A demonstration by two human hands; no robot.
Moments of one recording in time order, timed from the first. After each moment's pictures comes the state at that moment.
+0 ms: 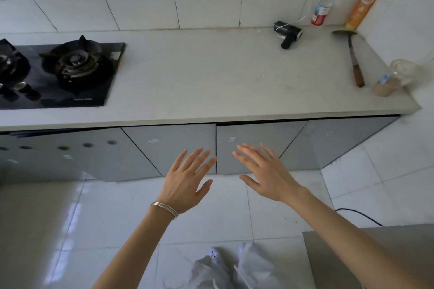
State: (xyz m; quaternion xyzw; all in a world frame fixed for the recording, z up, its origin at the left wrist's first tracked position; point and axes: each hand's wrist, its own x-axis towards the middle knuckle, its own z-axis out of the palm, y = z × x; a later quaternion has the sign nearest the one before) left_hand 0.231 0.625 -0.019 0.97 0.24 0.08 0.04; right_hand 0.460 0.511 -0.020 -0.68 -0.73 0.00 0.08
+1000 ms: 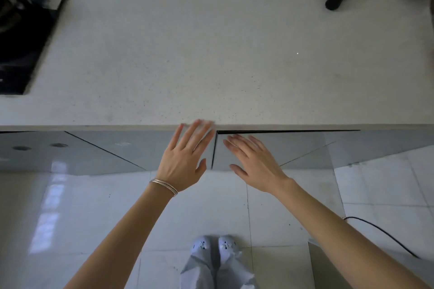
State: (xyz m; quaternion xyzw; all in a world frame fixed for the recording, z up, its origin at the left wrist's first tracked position) left_hand 0.340 0.798 -0.185 0.97 0.25 0.06 0.02; right_hand 0.536 0.687 -0.209 -0.68 -0.73 0.07 0.04
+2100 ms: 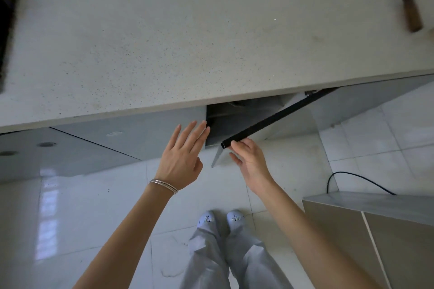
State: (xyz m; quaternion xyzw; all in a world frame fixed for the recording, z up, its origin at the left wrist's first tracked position) left_hand 0.312 0.760 -0.190 0.98 0.20 0.02 0.08; right_hand 0.457 0.639 -0.193 -0.59 0.00 0.49 0.64
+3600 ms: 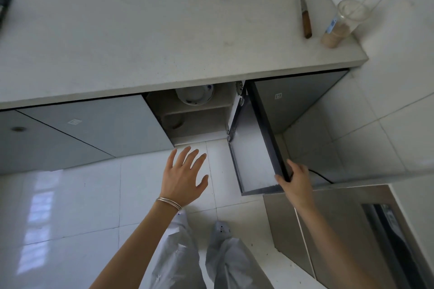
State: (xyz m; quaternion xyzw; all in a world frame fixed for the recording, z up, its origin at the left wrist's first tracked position) left_hand 0.407 0.506 -0.123 0.95 0.29 -0.03 0.10; right_hand 0.625 0.307 -0.132 -0.92 -0.20 0.25 0.24
